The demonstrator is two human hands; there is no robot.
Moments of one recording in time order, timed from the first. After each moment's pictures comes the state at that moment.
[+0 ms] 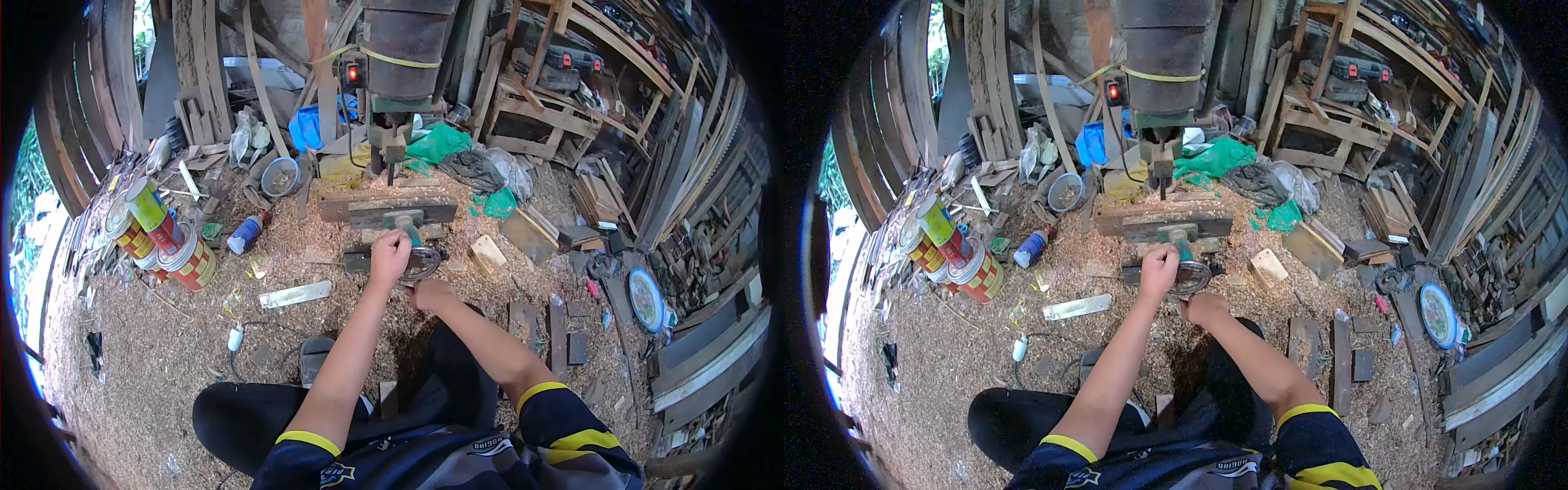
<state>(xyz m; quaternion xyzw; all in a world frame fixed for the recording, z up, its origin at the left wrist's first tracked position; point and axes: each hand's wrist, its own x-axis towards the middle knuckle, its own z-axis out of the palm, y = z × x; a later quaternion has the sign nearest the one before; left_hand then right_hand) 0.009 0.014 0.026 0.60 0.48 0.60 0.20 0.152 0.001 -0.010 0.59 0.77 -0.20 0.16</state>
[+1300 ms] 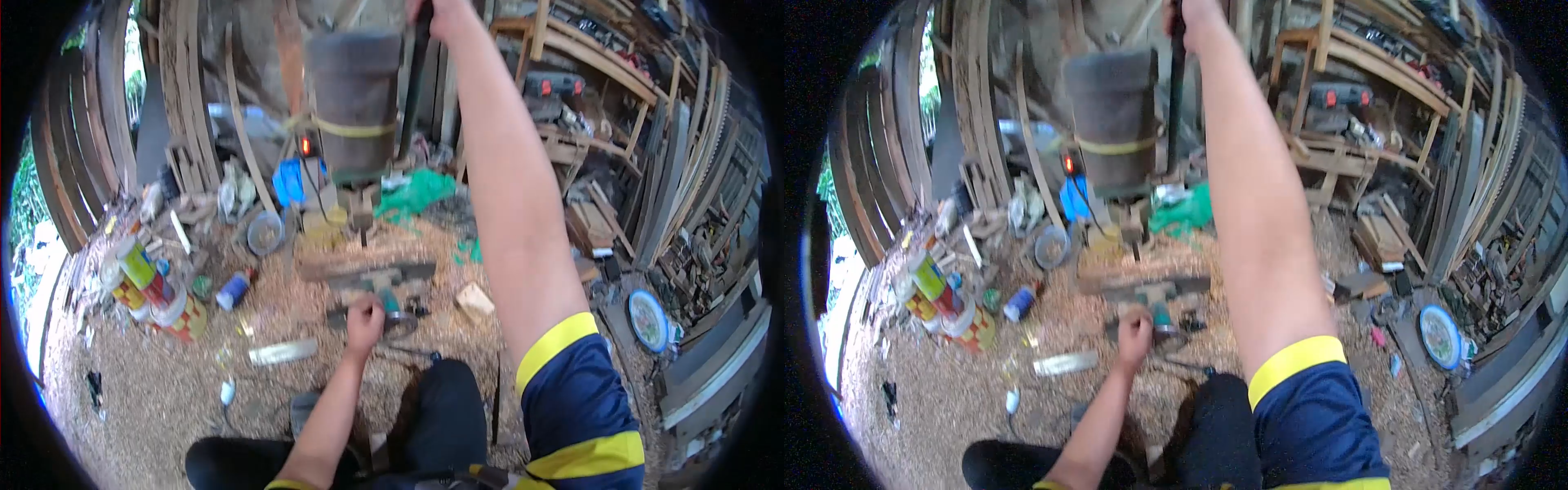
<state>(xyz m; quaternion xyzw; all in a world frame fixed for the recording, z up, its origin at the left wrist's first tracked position) 0.014 0.018 0.013 0.56 0.45 0.65 0.26 0.127 0.238 0.535 0.12 0.56 -0.51 -0.64</state>
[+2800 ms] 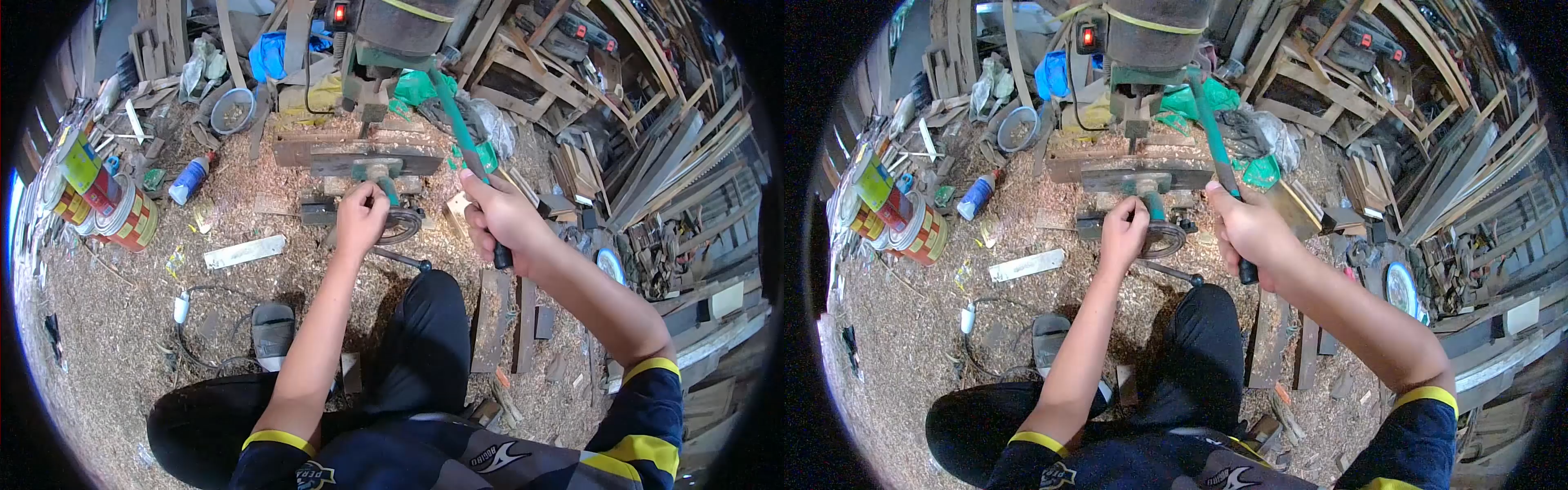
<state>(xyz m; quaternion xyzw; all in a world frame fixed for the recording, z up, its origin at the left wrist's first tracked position) 0.012 0.015 0.010 0.50 0.52 0.62 0.30 0.187 -0.019 0.235 0.62 0.49 -0.57 -0.24</state>
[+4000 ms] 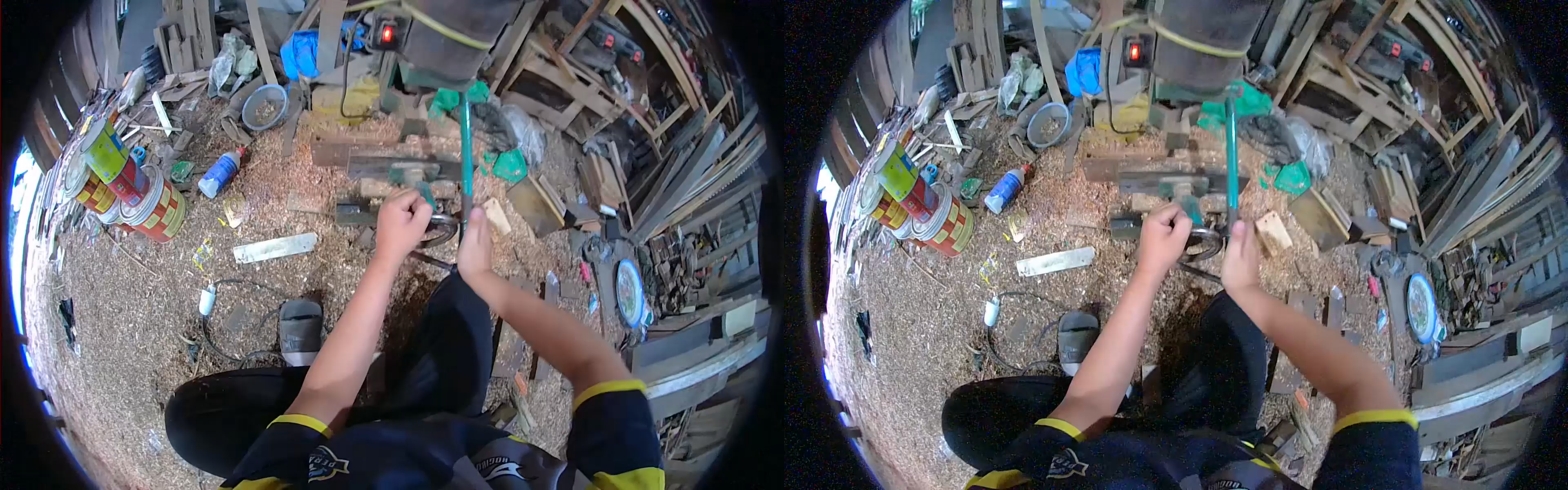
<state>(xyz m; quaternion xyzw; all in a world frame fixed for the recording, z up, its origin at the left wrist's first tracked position) 0.013 0.011 0.018 0.55 0.49 0.63 0.24 0.180 0.007 0.025 0.59 0.63 -0.27 -0.42</state>
